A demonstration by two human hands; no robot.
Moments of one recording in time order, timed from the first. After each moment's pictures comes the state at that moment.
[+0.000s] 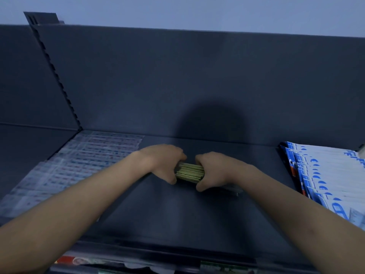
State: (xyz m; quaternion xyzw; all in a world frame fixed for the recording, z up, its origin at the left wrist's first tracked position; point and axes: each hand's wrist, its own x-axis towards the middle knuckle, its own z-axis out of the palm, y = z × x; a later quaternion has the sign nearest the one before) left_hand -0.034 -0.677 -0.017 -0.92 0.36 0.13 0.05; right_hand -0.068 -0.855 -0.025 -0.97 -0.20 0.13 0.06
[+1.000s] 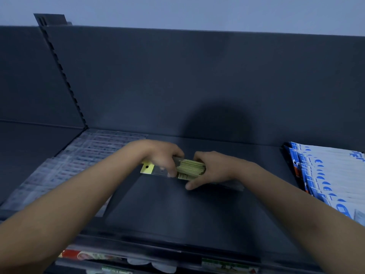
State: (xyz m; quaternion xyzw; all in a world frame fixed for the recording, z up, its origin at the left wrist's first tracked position) left_hand -0.024 -0.667 -0.002 -0.92 0.27 0.28 -0.09; right_hand -0.065 -0.855 -0.025 -0.95 -0.19 0.16 0.17
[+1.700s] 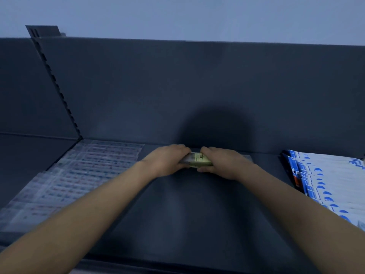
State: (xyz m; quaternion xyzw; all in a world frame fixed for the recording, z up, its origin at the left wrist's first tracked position) left_hand -0.006 -0.684 -0.032 -0.94 0.34 0.01 -0.06; right_hand -0.028 -0.885 -0.033 -0.98 -0.21 0.03 0.02
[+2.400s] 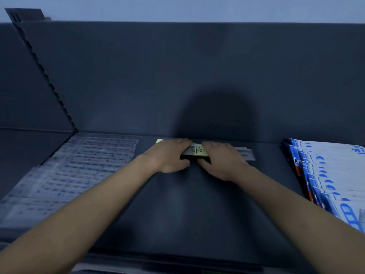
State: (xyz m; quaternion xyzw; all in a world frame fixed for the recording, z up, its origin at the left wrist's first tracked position) left_hand -0.011 -0.690 -0.039 -0.95 0.30 0.05 -0.07; right_hand -0.046 -0.874 -0.055 -0.99 -0.14 -0.05 0.05
